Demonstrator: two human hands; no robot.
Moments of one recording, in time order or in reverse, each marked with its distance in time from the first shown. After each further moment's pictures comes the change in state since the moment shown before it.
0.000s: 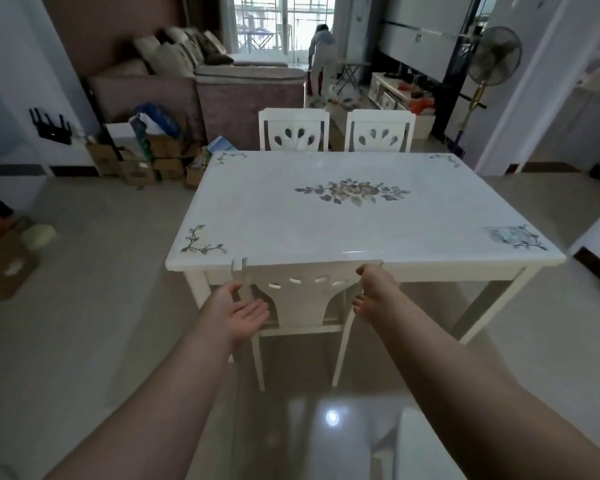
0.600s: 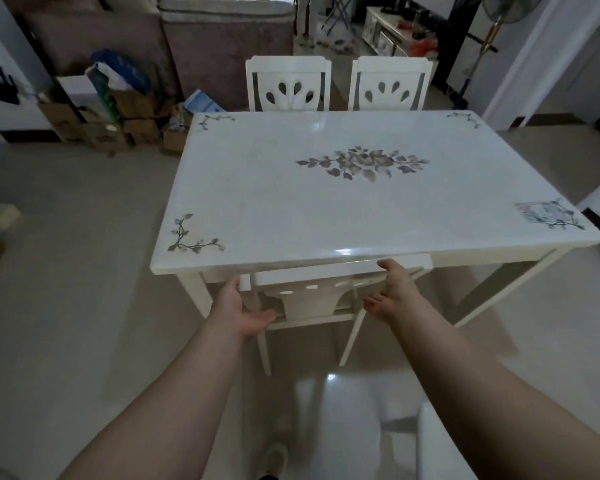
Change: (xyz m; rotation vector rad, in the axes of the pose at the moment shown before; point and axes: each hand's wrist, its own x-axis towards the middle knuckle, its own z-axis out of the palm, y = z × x) left_hand 0.146 0.062 0.010 0.018 0.103 -0.181; right_hand 0.104 -0.005 0.061 0.236 0.075 0.195
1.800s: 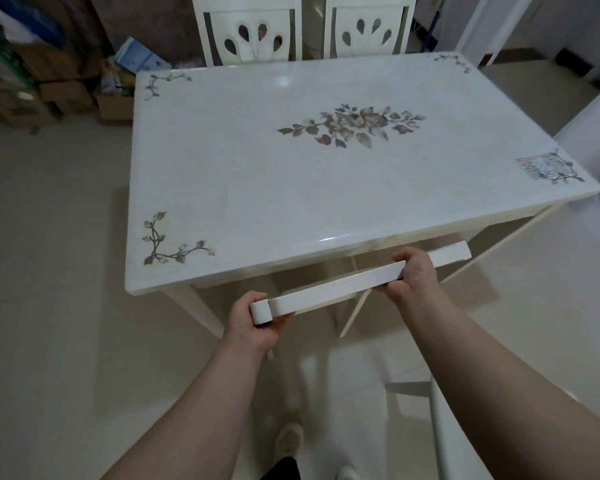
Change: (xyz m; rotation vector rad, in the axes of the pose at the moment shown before) left_hand 0.093 0.029 -0.004 0.018 -0.094 -0.114; right_hand 0.063 0.001 0.051 0.231 0.196 -0.038
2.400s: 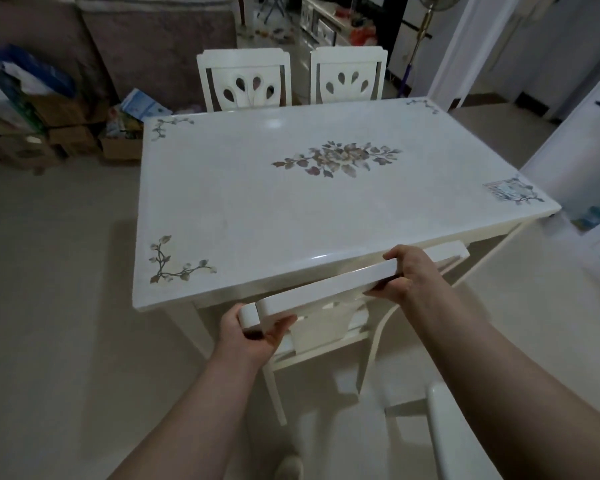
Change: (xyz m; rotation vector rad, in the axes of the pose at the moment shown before) left_hand -0.063 -0.001 -0.004 -0.111 -0.100 -0.009; right_hand -0.080 -0.018 -0.009 -0.117 -0.073 -0.030
